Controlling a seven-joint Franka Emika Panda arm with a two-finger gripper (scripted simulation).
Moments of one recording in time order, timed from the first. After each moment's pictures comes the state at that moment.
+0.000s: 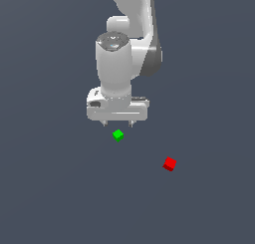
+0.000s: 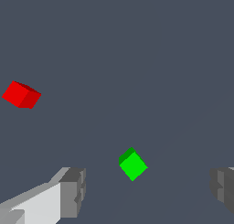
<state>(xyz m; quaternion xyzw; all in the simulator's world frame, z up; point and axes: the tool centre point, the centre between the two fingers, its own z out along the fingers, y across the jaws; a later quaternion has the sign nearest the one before) 0.022 -0.035 0.207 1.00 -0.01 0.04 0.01</state>
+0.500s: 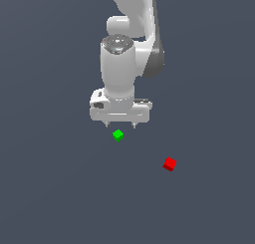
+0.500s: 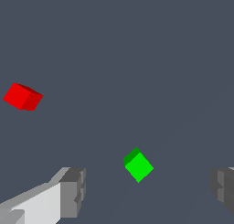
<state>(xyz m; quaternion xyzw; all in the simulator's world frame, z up) 0.023 -0.026 0.202 1.00 -0.02 0.03 0.01</state>
